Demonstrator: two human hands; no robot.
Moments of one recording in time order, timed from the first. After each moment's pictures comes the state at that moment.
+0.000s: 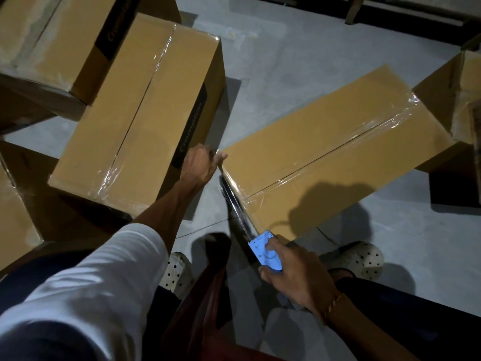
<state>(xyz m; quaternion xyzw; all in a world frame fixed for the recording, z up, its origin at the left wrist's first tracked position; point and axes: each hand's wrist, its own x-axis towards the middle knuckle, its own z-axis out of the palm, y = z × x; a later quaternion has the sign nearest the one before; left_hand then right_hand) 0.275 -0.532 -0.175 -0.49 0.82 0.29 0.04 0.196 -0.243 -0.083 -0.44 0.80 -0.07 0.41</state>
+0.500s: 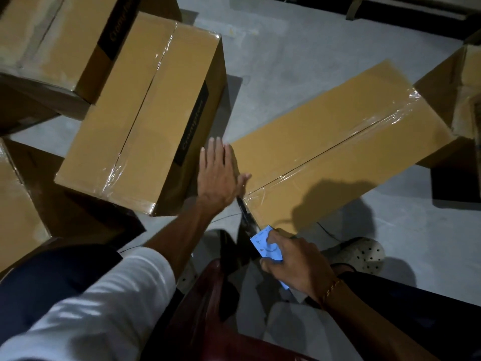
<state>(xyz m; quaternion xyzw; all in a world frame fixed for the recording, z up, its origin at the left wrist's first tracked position) 0.267 -0.468 -0.169 -0.40 0.90 0.06 0.14 0.192 -0.247 -0.083 -0.44 0.80 -0.07 0.41</state>
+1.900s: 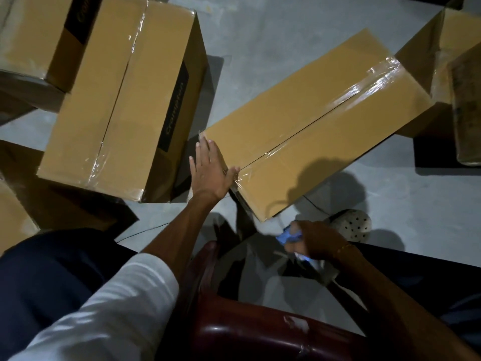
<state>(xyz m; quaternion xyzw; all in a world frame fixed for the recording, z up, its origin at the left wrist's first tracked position) 0.281 -0.433 -0.181 -0.47 0.85 0.25 0.07 0.146 -0.206 -0.106 -0.37 0.76 0.10 0.52</state>
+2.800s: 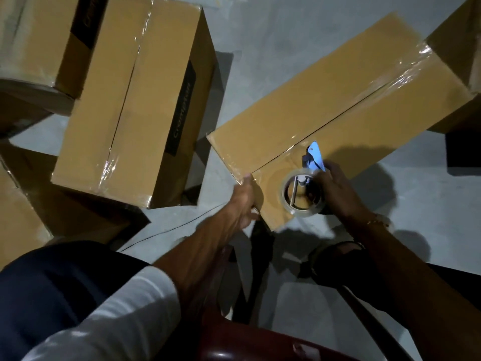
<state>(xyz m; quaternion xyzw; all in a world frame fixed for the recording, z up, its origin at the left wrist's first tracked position) 0.240 -0.383 -0.163 -0.65 0.29 0.70 0.06 0.091 -0.248 -0.143 -0.11 0.77 -0.43 0.45</state>
